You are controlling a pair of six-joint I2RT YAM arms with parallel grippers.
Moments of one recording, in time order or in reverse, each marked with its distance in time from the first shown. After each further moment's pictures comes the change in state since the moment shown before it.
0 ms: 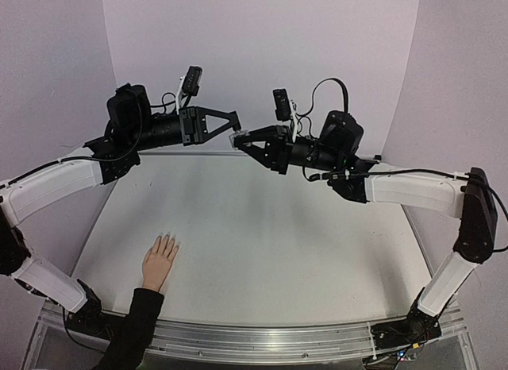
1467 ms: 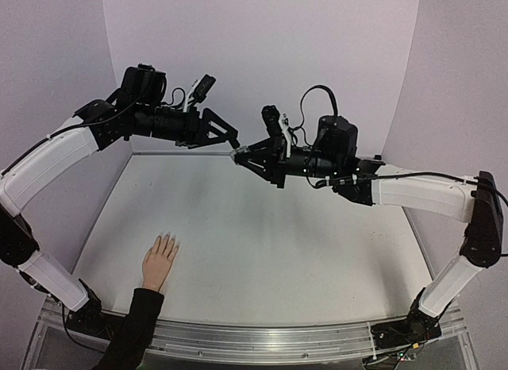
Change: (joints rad) left arm 0.004 0.090 0.366 -0.808 -0.114 0.196; right arm 0.035 -0.056 -0.022 -0.276 0.143 -0.351
